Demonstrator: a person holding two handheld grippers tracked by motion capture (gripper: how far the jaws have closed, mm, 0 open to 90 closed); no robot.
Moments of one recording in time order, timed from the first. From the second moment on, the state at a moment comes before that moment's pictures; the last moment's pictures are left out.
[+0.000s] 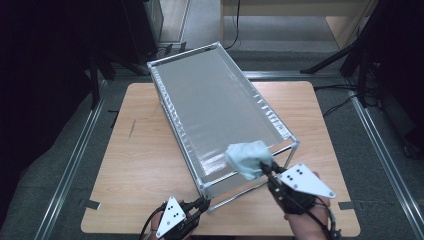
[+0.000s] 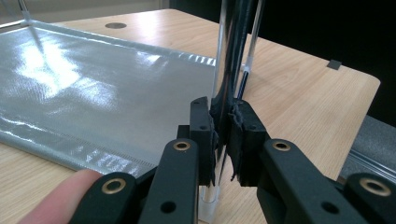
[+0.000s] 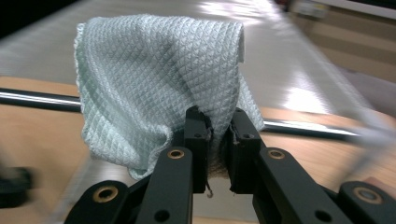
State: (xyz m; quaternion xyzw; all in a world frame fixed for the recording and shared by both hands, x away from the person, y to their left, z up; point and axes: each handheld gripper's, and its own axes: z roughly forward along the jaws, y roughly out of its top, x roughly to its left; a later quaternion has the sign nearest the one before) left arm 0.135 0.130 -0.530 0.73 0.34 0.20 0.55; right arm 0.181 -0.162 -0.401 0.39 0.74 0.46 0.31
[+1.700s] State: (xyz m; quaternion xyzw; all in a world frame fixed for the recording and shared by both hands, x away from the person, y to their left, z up) left arm 0.137 0.131 -0.532 0.73 0.34 0.20 0.56; right arm 0.201 -0.170 -0.426 0.42 0.72 0.47 0.31
